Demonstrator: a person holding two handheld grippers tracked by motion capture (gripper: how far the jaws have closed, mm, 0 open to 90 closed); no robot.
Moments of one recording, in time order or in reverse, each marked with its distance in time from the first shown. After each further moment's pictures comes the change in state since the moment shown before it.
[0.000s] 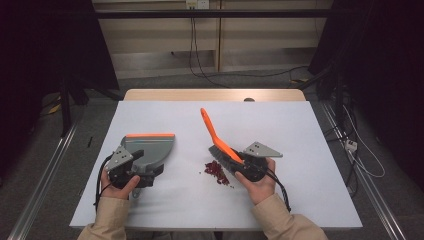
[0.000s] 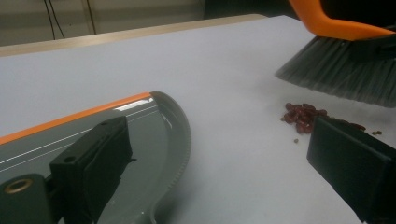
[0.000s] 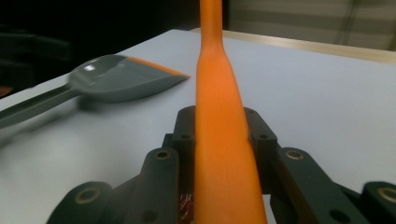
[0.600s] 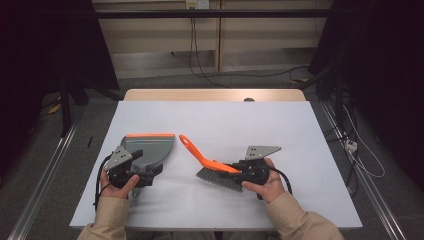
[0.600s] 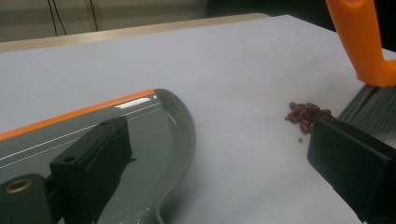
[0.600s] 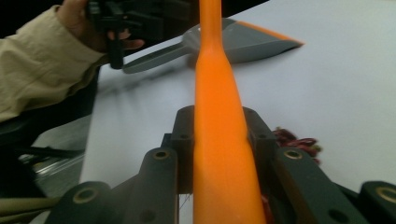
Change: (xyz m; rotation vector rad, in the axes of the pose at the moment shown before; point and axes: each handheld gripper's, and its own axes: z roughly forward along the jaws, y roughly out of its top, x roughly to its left) left arm 0.003 -0.001 0.000 0.004 0.006 -0.013; right arm -0.014 -0.008 0.000 0.127 0.490 -0.040
